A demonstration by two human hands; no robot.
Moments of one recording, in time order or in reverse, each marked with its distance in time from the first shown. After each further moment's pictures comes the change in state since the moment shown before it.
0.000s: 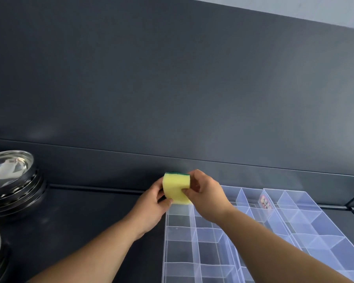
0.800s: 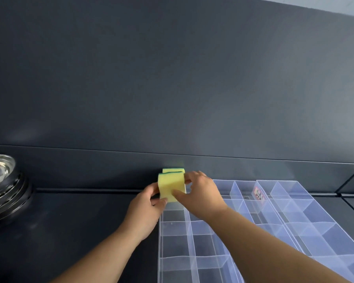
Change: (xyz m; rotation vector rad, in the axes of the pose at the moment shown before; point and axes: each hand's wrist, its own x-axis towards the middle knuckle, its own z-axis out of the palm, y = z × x) left_hand -0.013 0.004 0.011 0.150 0.140 -0.052; right_hand -0.003 0.007 0.007 -0.277 0.098 -0.004
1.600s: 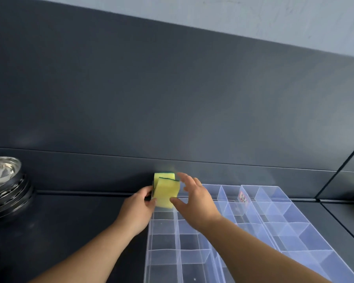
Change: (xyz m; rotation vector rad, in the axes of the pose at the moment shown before) left_hand -0.012 0.018 -0.004 0.260 0.035 0.036; right_hand -0.034 0.004 -0.021 0.080 -0.014 -0.070
